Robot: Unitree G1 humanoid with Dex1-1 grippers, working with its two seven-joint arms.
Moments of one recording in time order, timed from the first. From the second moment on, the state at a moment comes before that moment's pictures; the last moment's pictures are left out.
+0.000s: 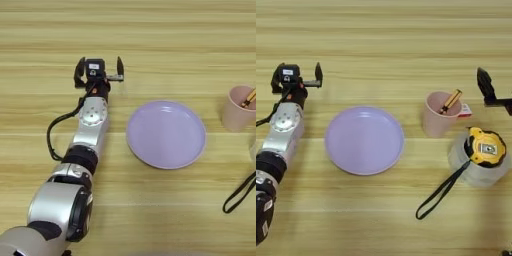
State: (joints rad) left arm -0.66 0.01 0.07 0.88 0.00 -0.41 0.13; right arm -0.22 -0.46 -0.54 -0.12 0.24 0.35 0.41
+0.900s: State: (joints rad) left arm -0.37 0.02 -0.14 0.49 0.04 -0.19 -0.20; right arm -0.28 -0.43 -0.46 0.16 0.15 0.01 0.08
